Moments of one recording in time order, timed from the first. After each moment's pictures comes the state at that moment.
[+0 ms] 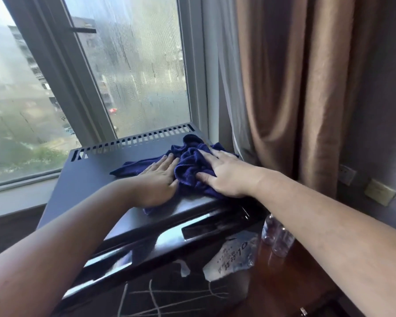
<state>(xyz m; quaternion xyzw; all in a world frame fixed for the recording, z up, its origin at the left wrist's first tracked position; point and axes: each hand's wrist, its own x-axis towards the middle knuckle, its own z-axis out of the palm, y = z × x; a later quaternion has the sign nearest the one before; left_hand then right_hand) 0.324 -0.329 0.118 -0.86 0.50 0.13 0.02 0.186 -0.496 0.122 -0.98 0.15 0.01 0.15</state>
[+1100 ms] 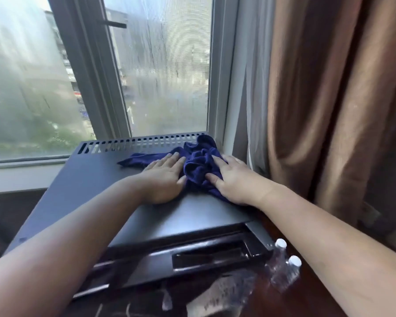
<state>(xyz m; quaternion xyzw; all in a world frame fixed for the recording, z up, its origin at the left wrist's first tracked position) 0.340 -0.361 0.120 -0.91 0.41 0.10 -0.04 0.226 -0.535 0.116 -0.98 0.14 -0.01 0.15</state>
